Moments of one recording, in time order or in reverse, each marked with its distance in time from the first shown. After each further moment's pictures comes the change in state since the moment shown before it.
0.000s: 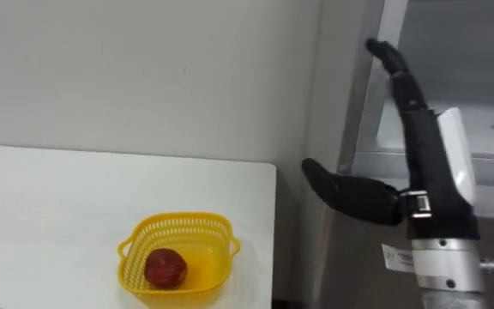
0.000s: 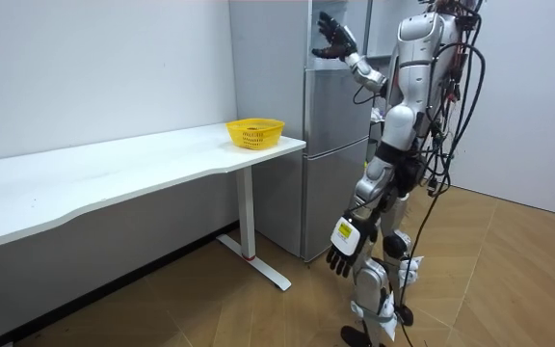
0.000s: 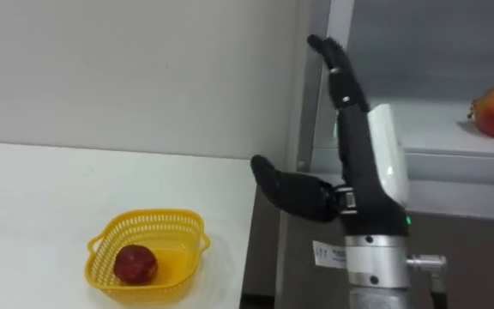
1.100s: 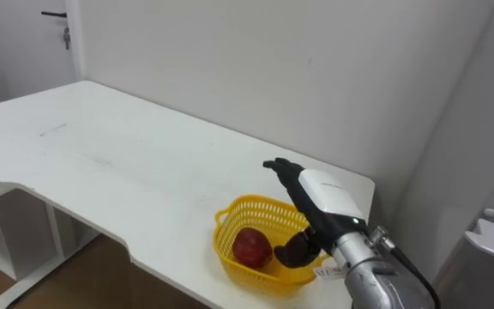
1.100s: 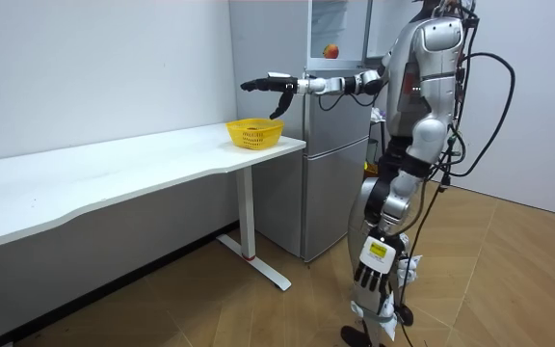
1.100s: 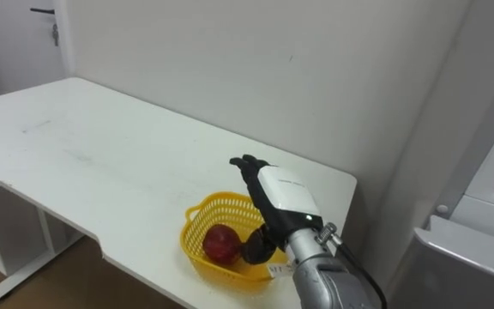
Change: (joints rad) left arm -0.032 0.051 -0.001 -0.033 0.002 0.061 -0.058; right arm -0.336 -0.027 0.325 0.642 -0.178 0.180 0.323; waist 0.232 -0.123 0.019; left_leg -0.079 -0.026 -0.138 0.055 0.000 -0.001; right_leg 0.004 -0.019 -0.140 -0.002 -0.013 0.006
